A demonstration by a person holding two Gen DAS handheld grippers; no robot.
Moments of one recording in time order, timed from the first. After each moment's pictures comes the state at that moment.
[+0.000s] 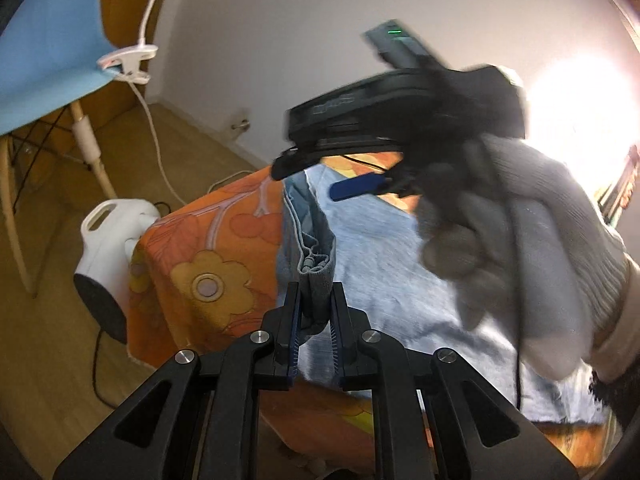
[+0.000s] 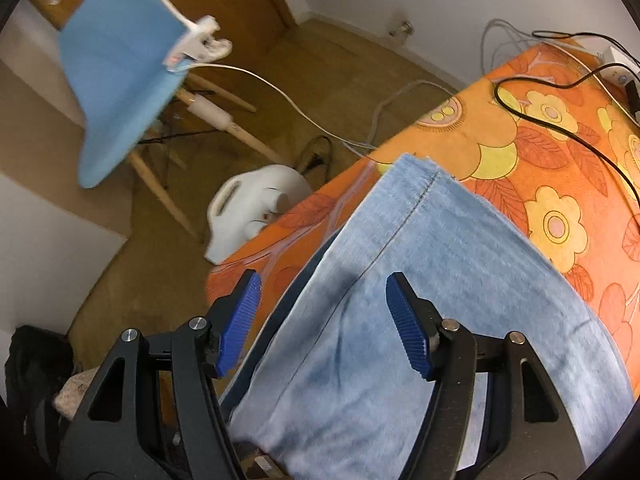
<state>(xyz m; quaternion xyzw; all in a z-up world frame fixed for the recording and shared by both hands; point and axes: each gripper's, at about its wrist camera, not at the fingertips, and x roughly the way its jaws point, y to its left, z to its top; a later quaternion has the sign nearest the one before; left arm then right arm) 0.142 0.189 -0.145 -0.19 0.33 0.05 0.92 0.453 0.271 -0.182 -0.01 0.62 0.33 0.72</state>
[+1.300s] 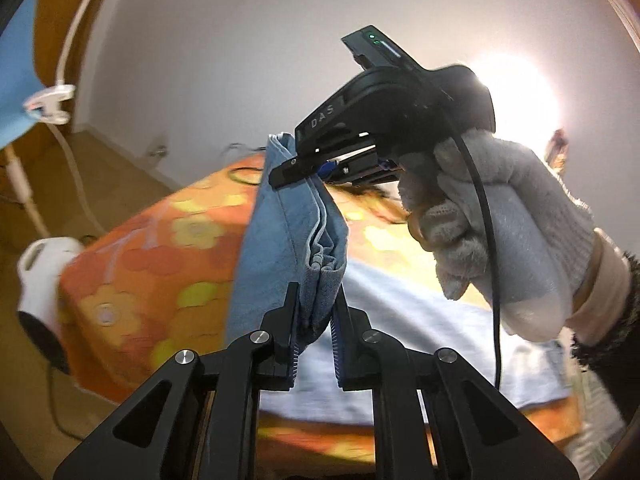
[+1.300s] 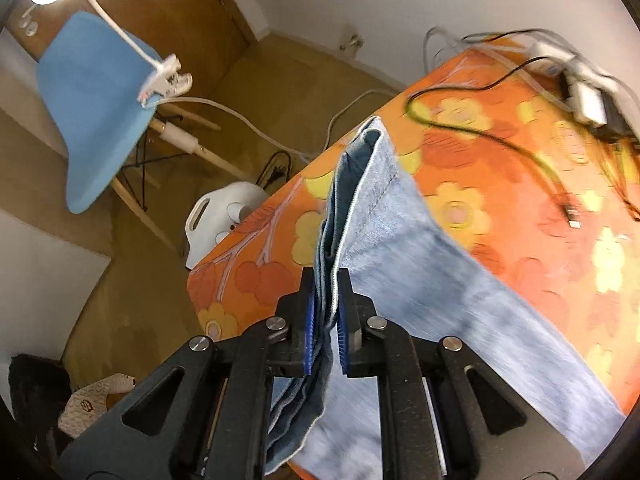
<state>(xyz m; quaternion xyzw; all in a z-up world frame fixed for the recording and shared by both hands) 0.128 0.127 -0.093 -0.19 0.28 -0.10 0.93 0.452 0.180 -0.107 0.00 0.60 0.27 0.75</state>
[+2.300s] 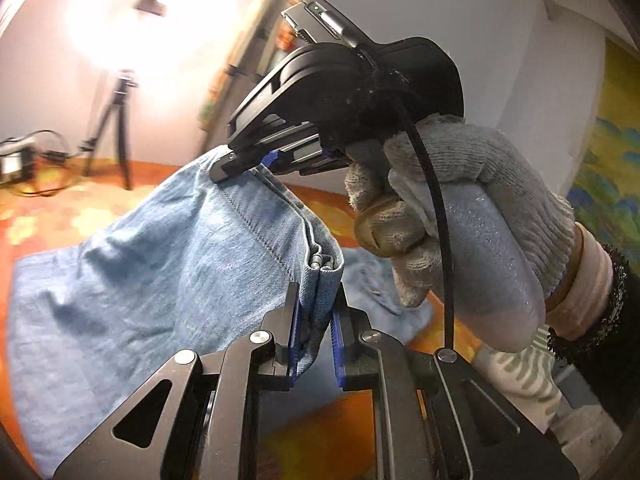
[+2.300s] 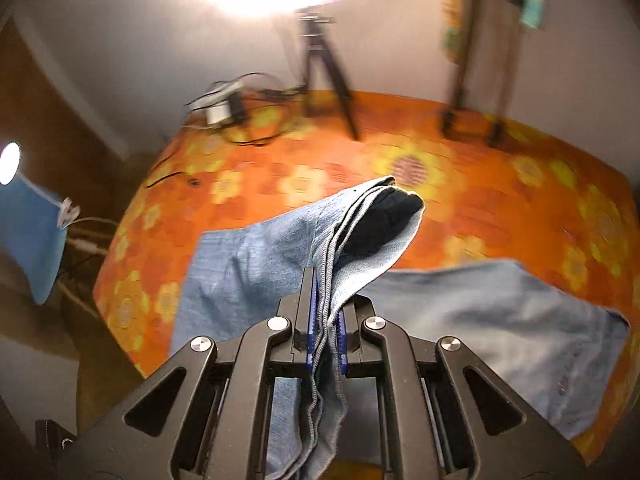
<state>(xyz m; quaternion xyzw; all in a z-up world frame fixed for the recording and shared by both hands) 0.115 -0.229 -0.054 -0.07 0.32 -0.44 0.83 0.317 -0.288 -0.024 0.13 0.55 0.01 0.82</state>
